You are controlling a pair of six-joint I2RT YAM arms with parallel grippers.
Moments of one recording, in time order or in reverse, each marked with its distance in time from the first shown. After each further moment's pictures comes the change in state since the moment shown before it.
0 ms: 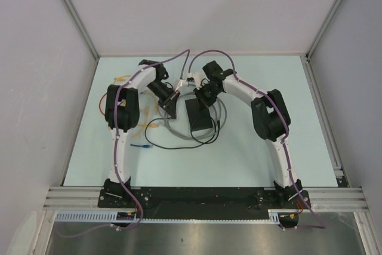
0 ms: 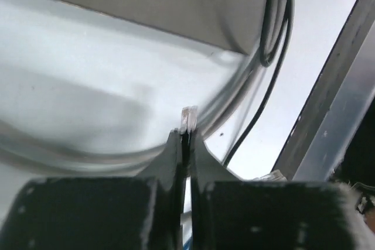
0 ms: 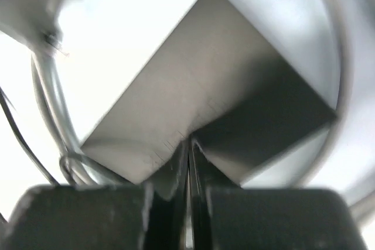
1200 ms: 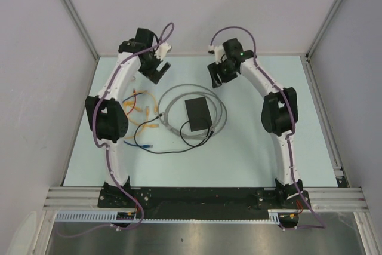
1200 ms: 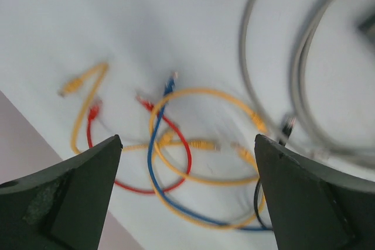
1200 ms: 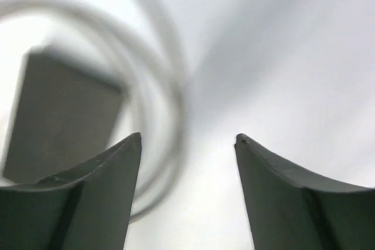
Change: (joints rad) left arm 0.032 -0.307 0.089 0.317 -0.817 -0.237; right arm -0.165 0.017 0.263 -0.084 0.174 0.060
